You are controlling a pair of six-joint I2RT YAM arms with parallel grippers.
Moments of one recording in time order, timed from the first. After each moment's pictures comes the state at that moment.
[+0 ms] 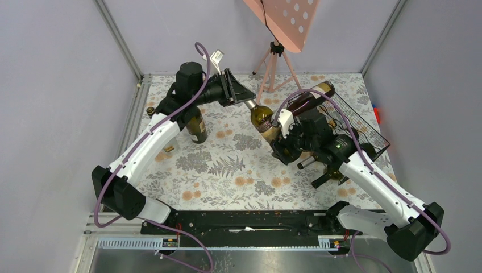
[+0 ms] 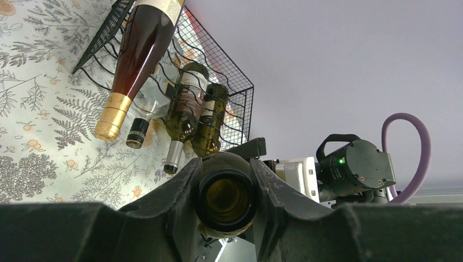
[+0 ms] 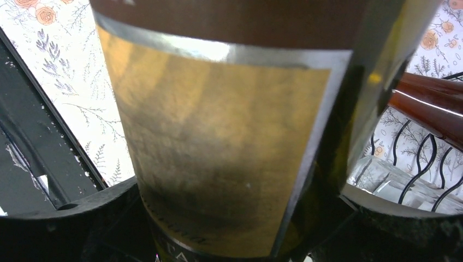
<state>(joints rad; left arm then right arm) -0.48 1.43 1.45 -0.22 0.61 -0.87 0.63 1.07 1.01 -0.63 -0.25 -0.27</state>
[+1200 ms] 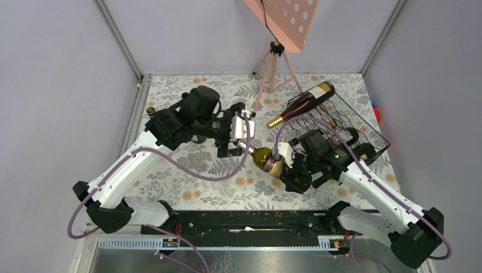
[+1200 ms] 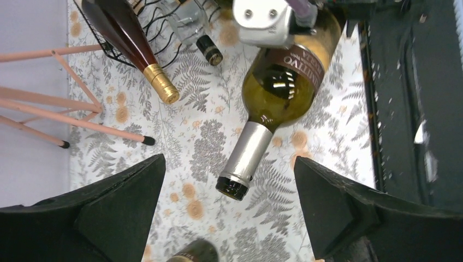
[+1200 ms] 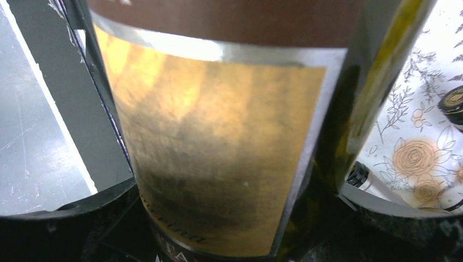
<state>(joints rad) -0.77 1.29 1.58 -0.93 0.53 0.71 0.63 0.99 0.84 -0.92 -0.44 -0.49</state>
